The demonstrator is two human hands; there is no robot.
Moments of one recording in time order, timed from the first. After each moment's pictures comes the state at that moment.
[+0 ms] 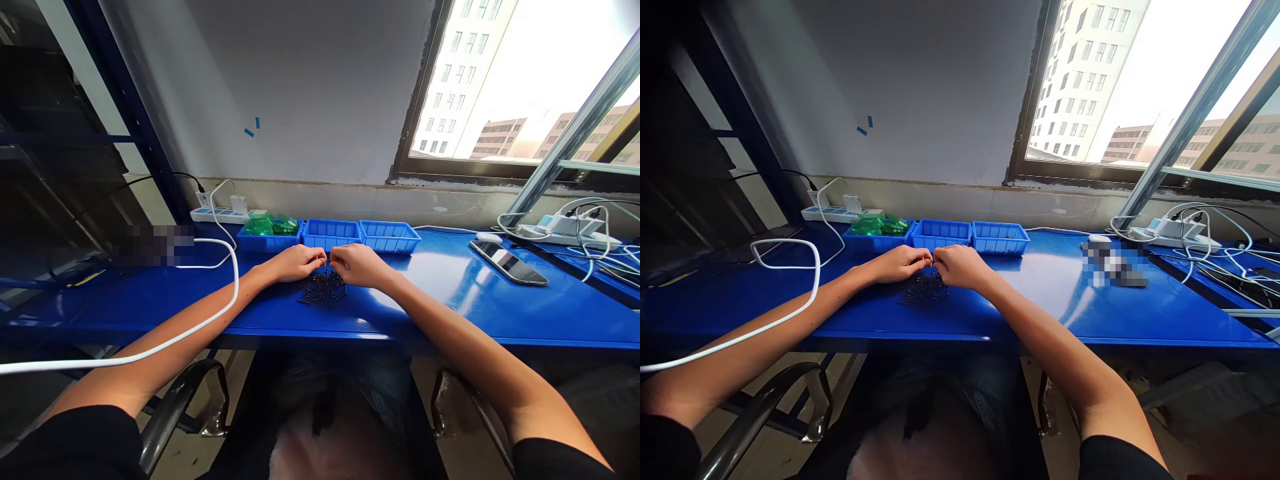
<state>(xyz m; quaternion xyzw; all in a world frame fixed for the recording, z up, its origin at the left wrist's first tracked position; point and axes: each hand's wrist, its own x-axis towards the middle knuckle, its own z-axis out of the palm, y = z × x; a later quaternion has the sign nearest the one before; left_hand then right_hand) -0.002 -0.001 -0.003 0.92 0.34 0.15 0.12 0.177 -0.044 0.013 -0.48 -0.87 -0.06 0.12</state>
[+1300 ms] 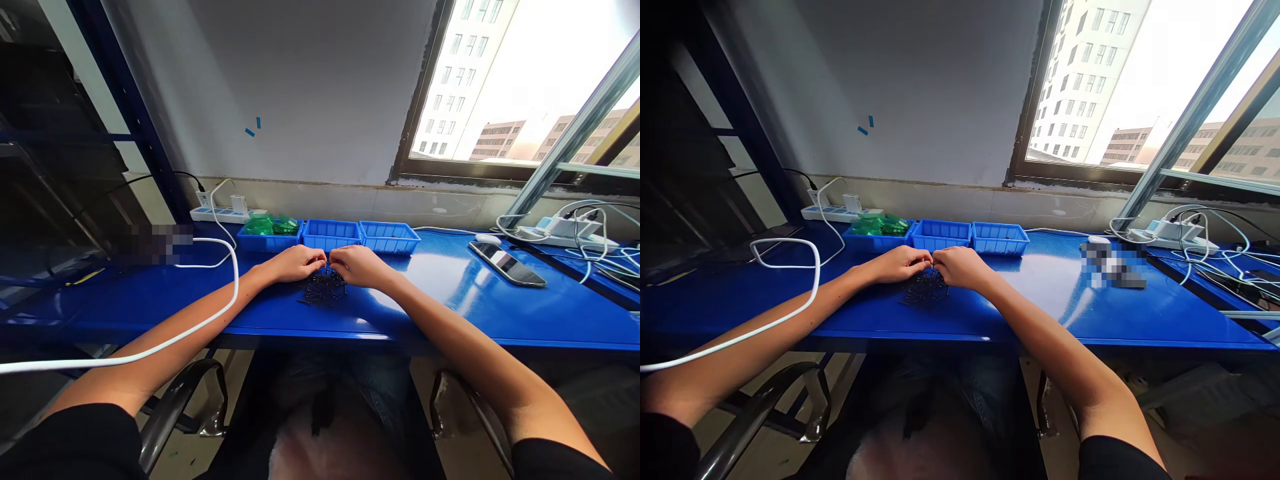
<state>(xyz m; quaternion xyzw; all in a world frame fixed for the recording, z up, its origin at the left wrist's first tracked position) -0.001 -0.004 0.000 0.92 0.34 0.15 0.12 0.179 -0.043 0.014 -0.45 -0.89 -0.06 0.09</state>
